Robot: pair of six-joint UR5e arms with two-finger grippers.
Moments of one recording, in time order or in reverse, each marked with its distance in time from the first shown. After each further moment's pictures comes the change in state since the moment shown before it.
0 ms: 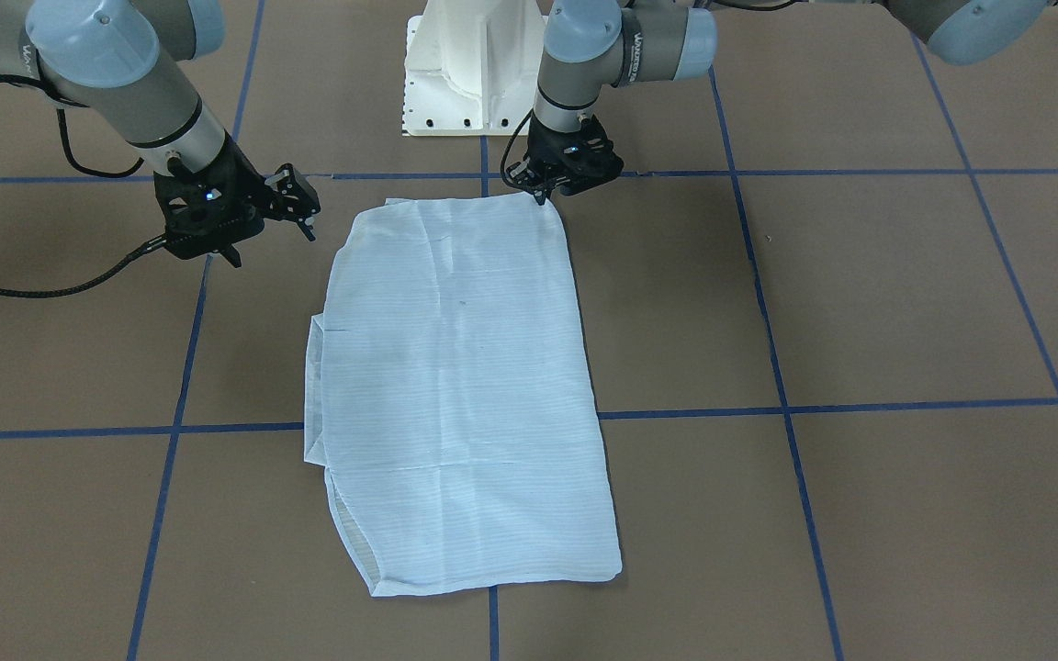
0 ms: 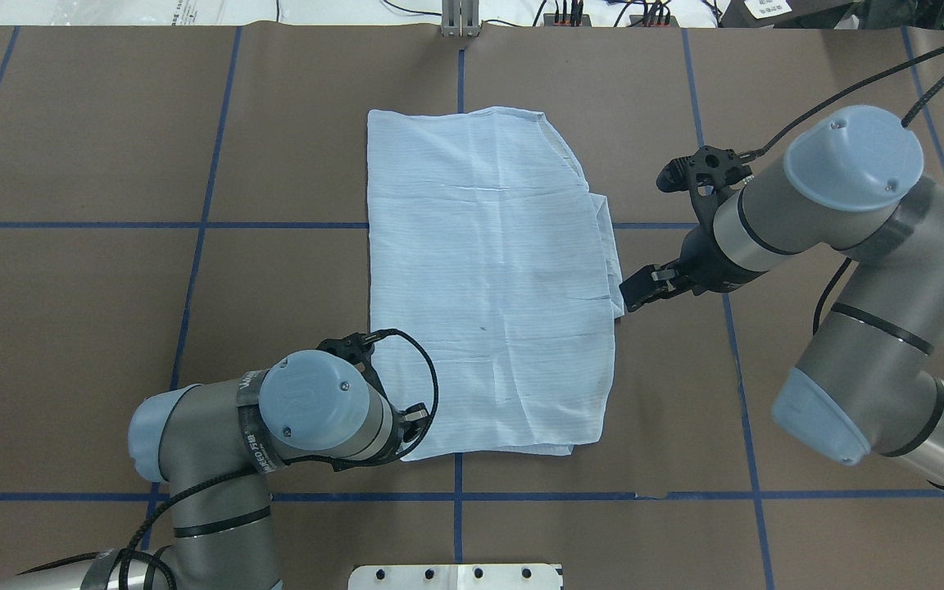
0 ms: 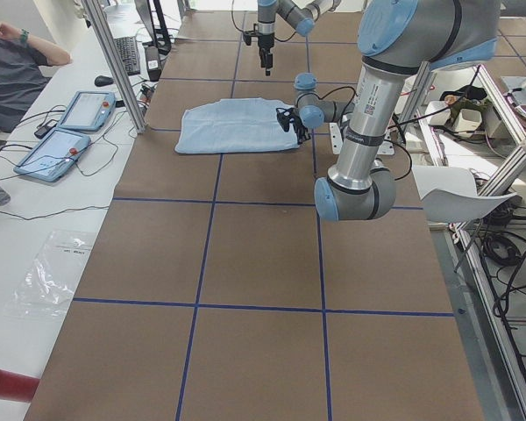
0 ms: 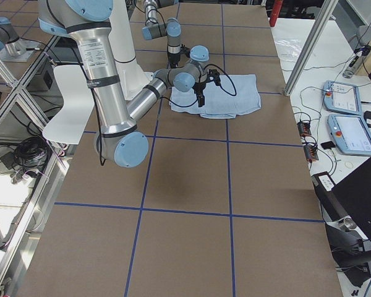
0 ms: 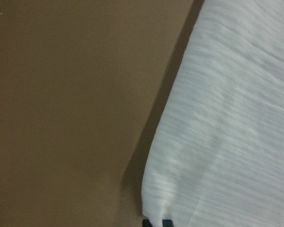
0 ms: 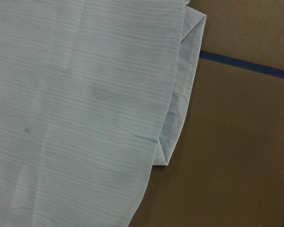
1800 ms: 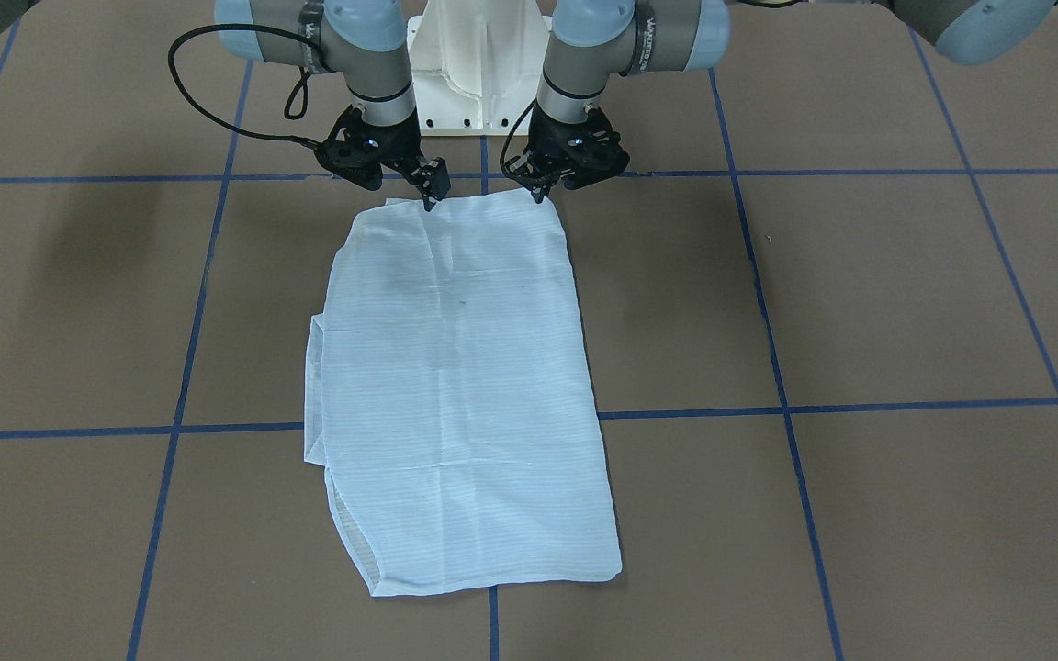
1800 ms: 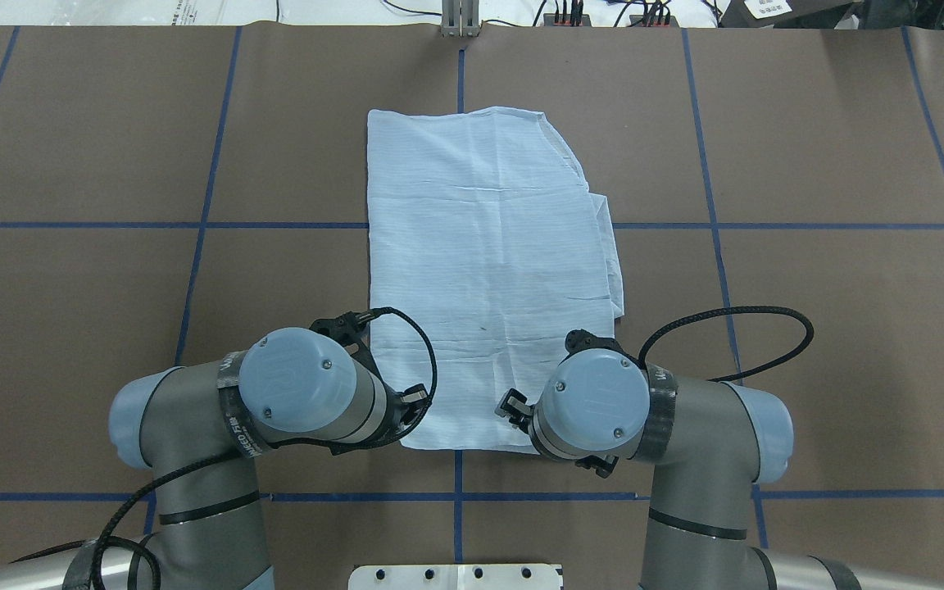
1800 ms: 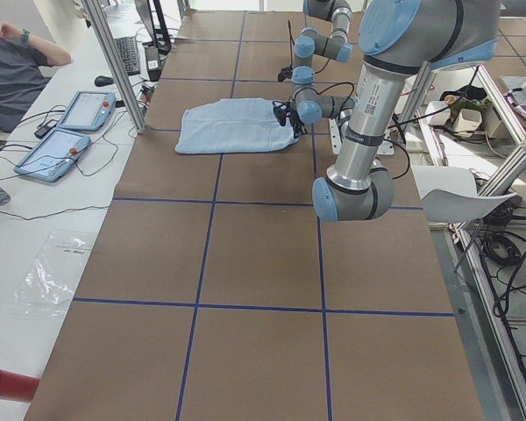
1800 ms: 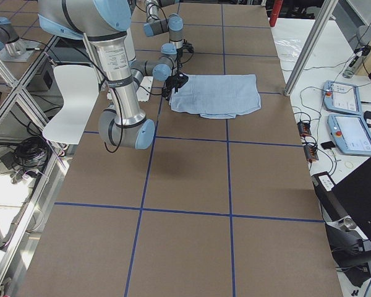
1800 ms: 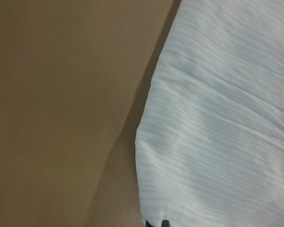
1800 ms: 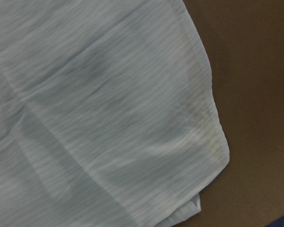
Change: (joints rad) left arm -0.031 0.001 -0.038 0.004 -0.006 0.006; right arm -0.437 0.170 -0.089 -0.146 -0.343 1.083
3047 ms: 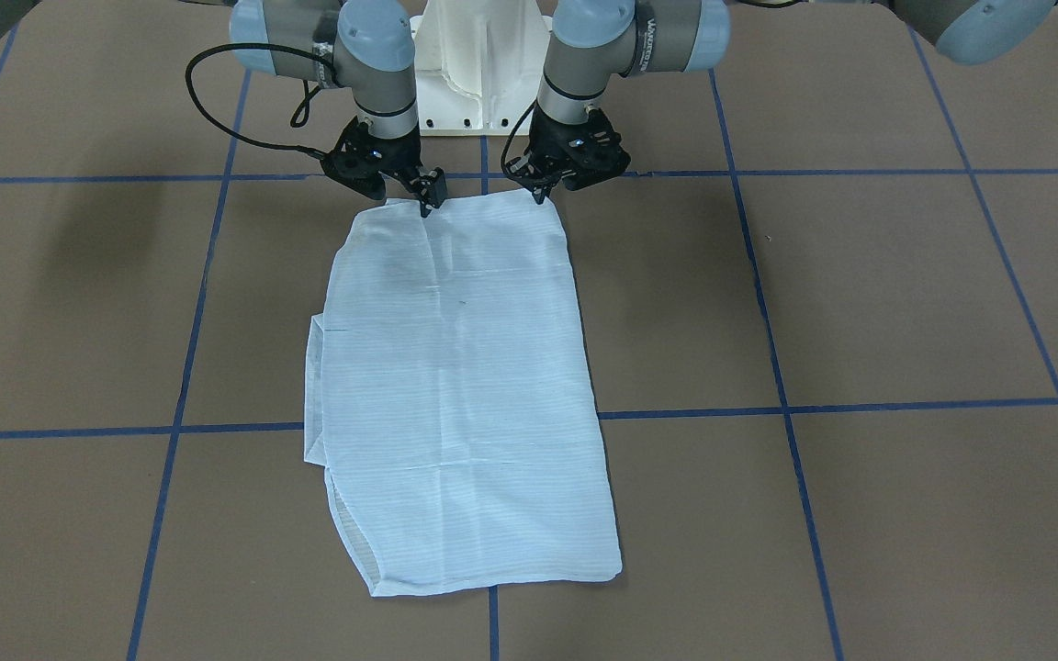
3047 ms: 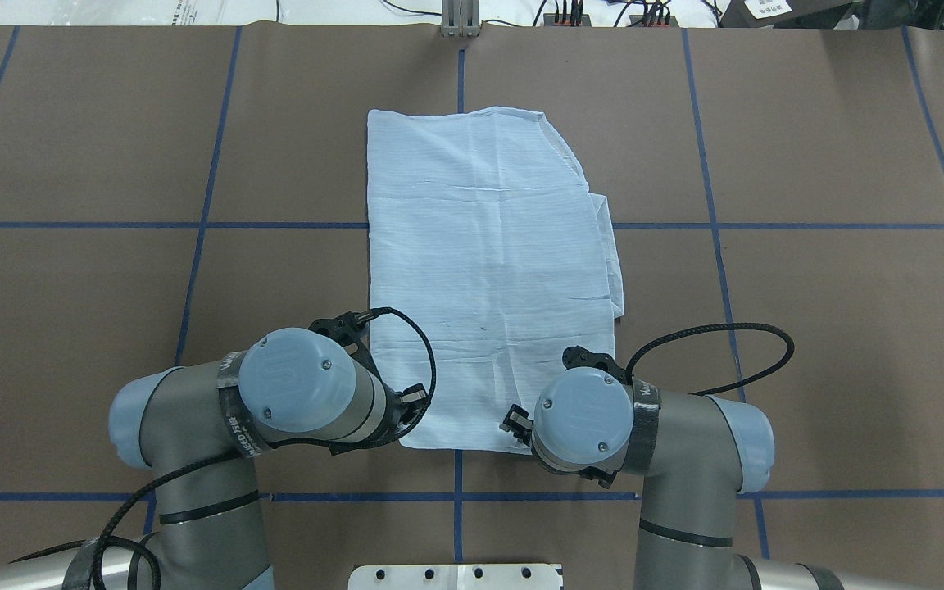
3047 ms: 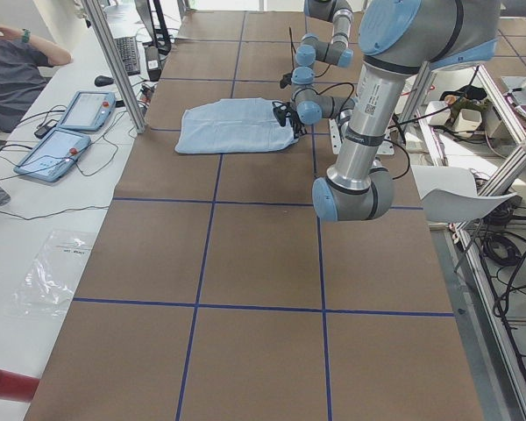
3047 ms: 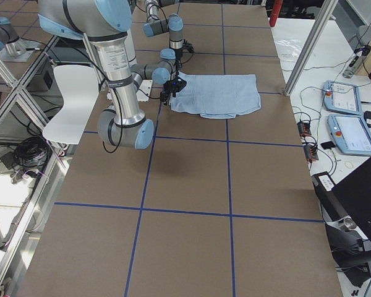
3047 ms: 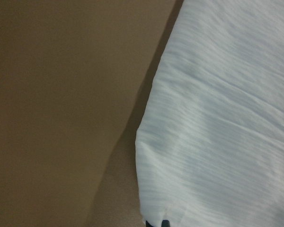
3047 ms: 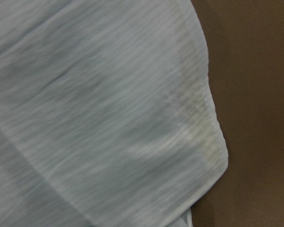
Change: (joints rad) left arm 0.000 0.002 0.002 -0.001 0.002 -0.002; right arm -0.023 -0.004 -0.048 0.007 -0.005 -0.009
